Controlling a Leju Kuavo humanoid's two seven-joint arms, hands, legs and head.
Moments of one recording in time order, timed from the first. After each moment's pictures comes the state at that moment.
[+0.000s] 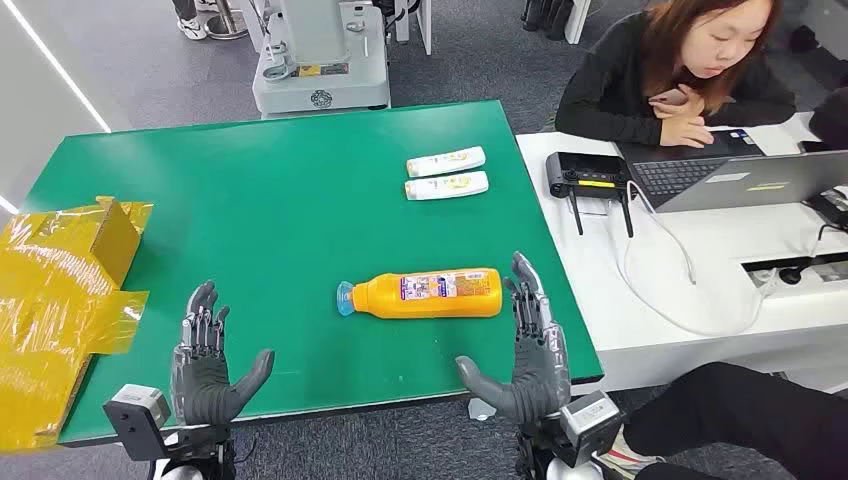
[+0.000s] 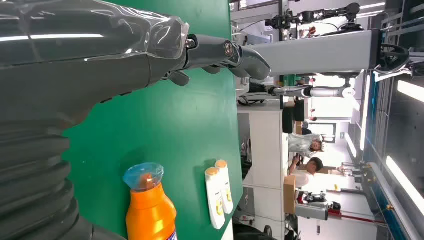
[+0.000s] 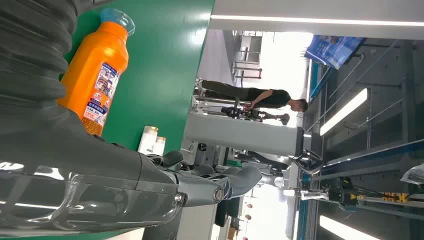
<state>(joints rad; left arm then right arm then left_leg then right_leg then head) 0.00 -0.07 -0.40 -1.46 0.14 0.11 -0.62 0.13 -0.02 0.37 -1.54 -0.03 -0.29 -0.58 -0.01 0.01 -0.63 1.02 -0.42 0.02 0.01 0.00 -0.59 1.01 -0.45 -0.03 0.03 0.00</state>
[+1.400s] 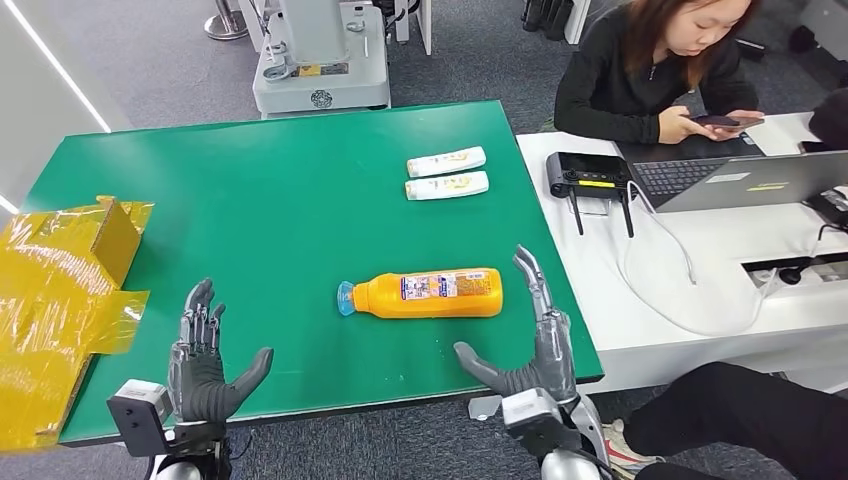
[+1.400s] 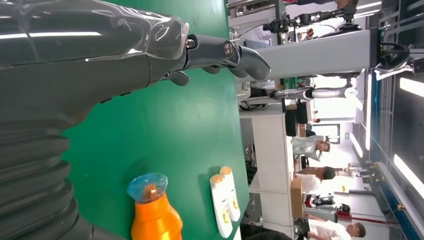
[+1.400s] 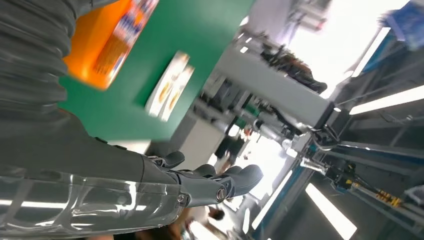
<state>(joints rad) -0.02 -0.06 -0.39 -1.44 0.09 0.12 -0.62 0.07 -0.07 0.35 -1.49 0.47 -0.51 -0.39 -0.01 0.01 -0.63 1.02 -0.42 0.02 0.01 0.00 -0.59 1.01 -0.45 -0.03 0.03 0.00</state>
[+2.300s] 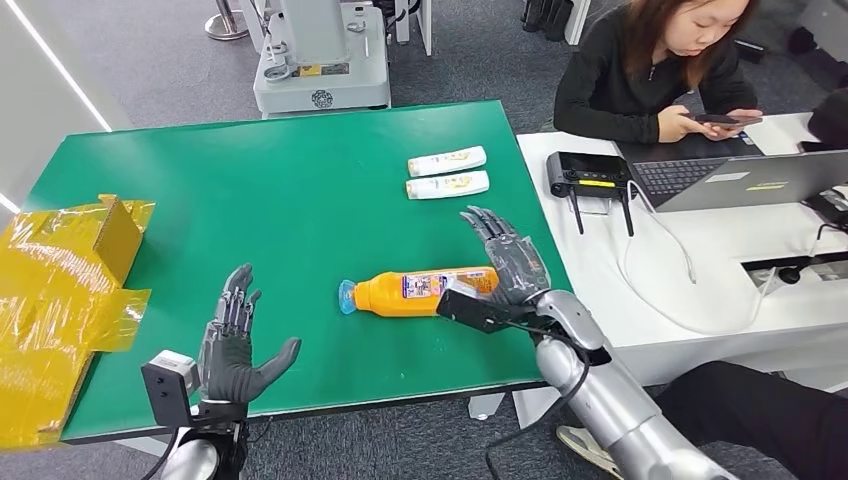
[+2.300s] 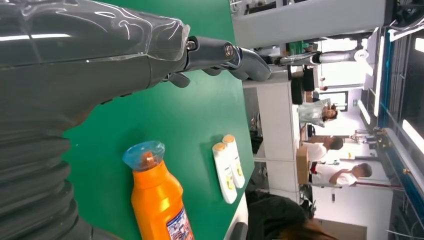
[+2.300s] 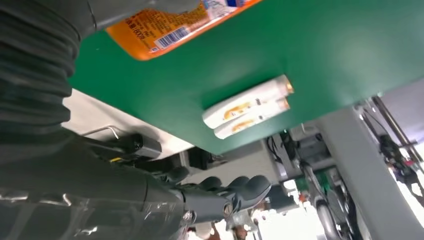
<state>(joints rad) -0.10 -0.08 -0.42 -1.36 0.09 0.02 -0.57 -0.39 -0.18 0.39 -1.03 0.76 -0.17 -0.07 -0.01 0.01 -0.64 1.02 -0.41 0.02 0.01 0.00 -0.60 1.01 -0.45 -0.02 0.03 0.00</state>
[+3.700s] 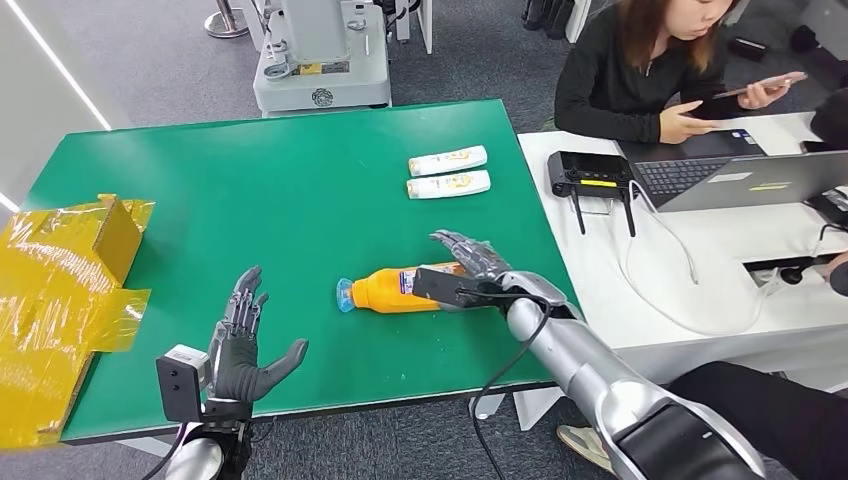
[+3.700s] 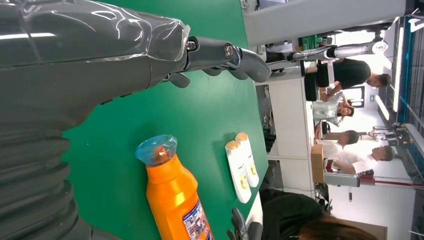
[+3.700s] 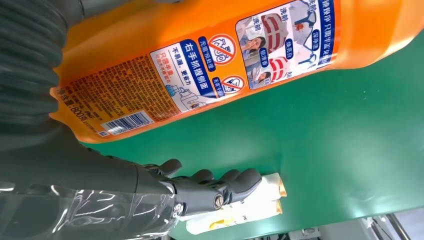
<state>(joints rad) -0.11 -0.08 -0.43 -1.34 0.06 0.02 -0.53 -0.67 -0.06 0.48 -0.50 0.64 0.03 -0.15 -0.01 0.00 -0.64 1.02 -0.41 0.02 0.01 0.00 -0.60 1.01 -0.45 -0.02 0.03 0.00</state>
